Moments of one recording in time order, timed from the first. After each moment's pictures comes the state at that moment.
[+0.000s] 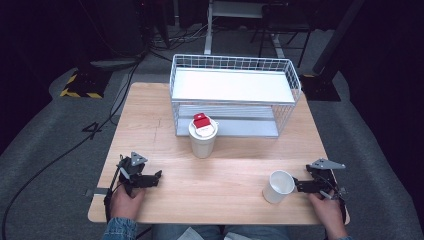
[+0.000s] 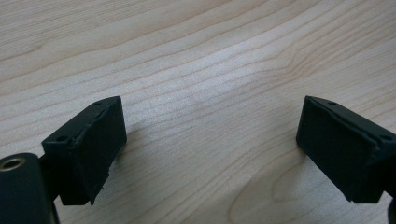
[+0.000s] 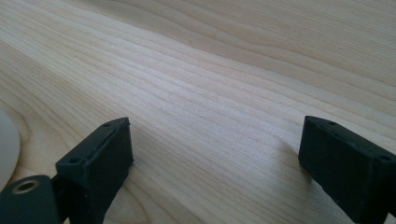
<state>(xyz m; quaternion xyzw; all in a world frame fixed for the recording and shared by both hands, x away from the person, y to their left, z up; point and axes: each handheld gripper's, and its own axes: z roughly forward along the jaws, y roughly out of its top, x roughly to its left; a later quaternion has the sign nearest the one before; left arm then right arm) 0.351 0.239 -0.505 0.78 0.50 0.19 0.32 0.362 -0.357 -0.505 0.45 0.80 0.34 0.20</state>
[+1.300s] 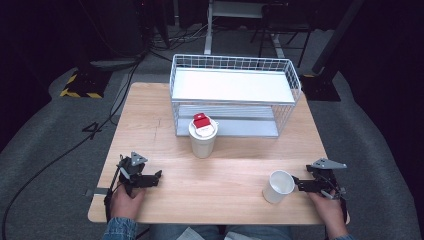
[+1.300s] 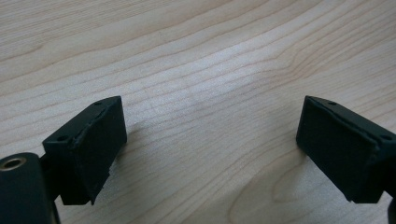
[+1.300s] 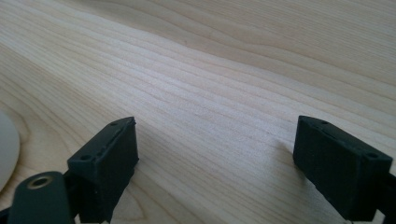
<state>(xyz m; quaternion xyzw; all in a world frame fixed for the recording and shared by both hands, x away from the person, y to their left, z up) 0.351 0.239 -0.505 0.78 0.51 0.19 0.31 0.362 -0.360 -0.503 0.46 0.80 0.34 0.19</state>
